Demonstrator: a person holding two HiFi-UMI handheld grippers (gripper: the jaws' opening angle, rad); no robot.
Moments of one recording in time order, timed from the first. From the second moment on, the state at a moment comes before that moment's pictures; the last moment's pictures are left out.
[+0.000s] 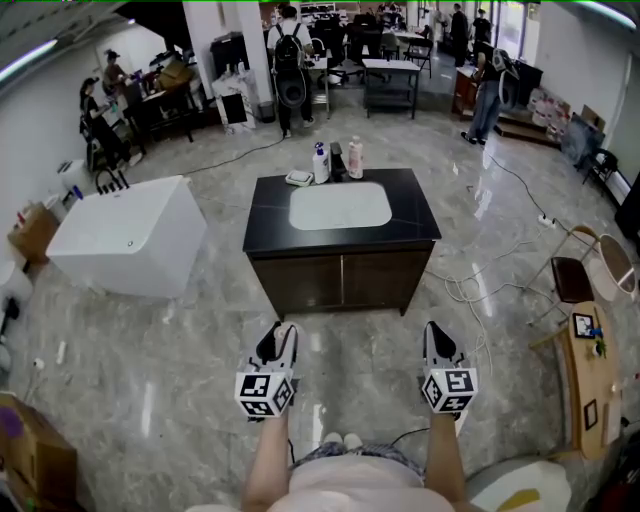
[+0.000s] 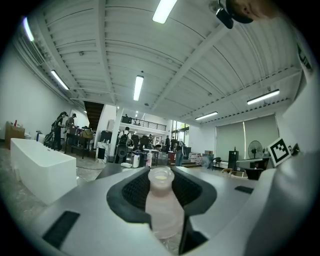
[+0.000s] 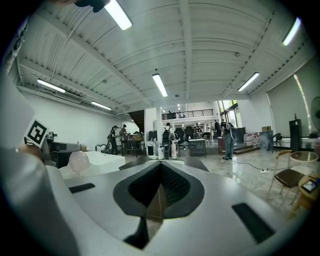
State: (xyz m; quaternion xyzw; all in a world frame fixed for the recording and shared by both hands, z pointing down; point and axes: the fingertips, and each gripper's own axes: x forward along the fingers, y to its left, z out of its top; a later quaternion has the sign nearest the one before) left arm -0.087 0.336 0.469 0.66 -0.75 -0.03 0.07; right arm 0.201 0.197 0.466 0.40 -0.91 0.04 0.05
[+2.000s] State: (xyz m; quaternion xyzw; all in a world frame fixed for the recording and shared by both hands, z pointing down) left arm -0.286 0.009 0.479 0.64 -0.77 -0.04 0.05; right arm -0.004 -0.143 0.477 0.38 -0.92 0.05 0.02
